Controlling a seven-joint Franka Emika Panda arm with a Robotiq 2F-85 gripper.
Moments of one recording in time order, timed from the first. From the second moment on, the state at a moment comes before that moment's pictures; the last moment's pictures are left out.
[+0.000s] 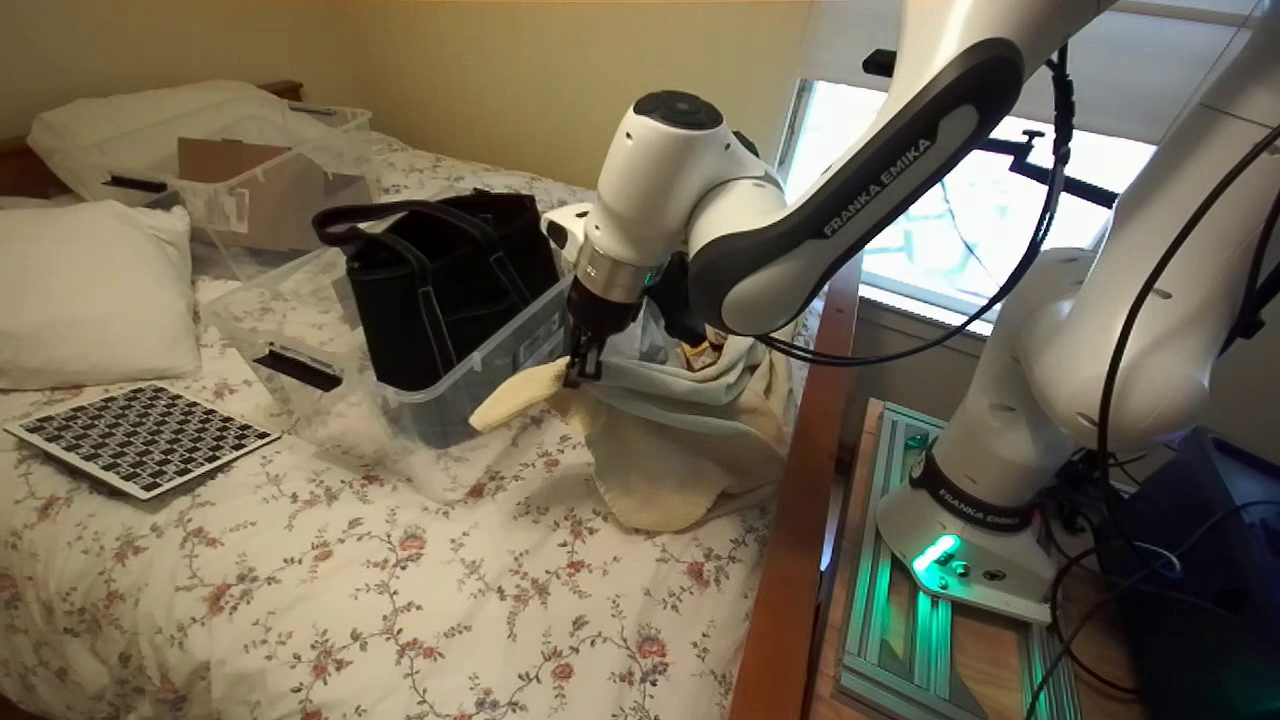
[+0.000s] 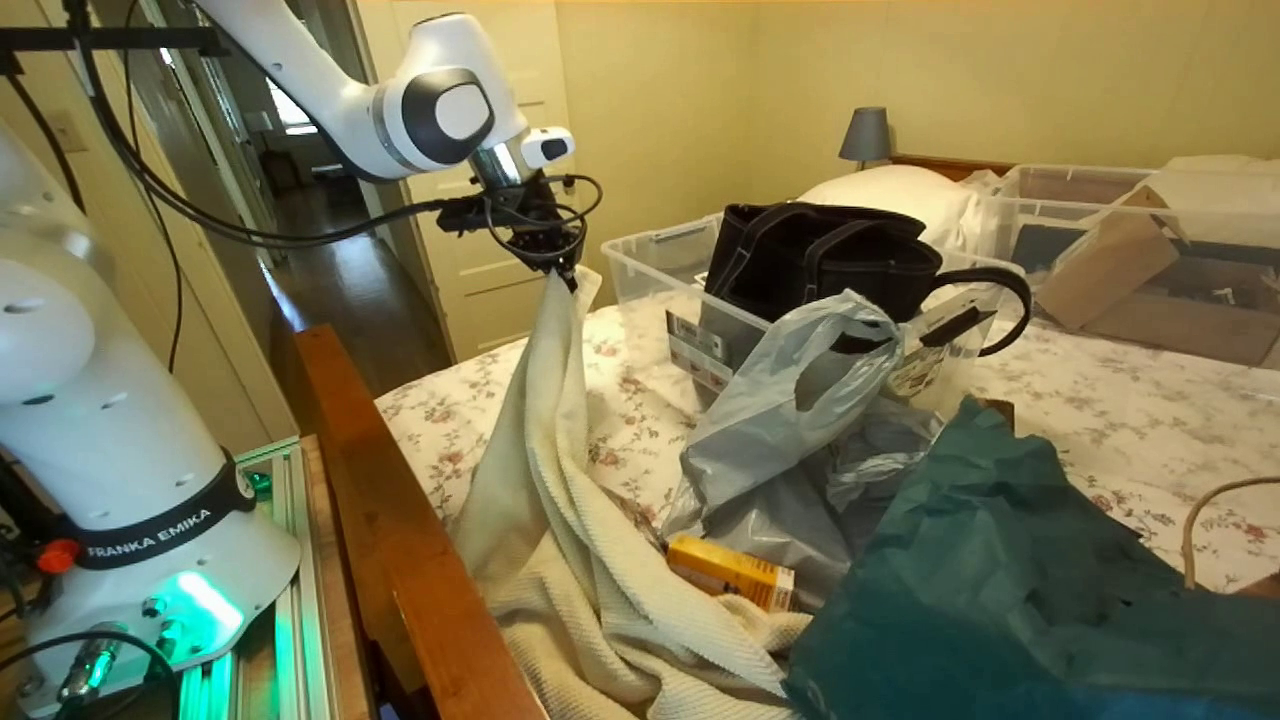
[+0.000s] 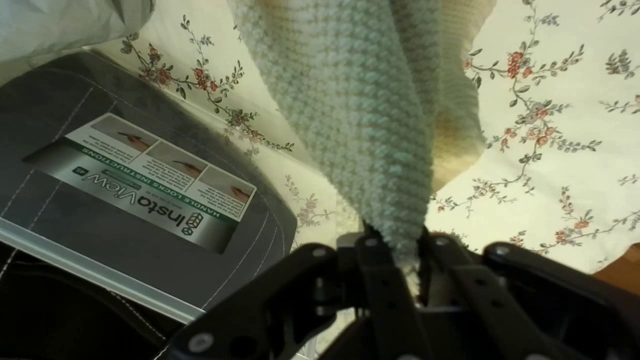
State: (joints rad) arm 0.13 -0.10 0.14 -2.59 -0.25 2.77 -0.03
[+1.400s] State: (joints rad) arm -0.03 -0.28 0.22 -2.46 -0.42 2.90 0.37
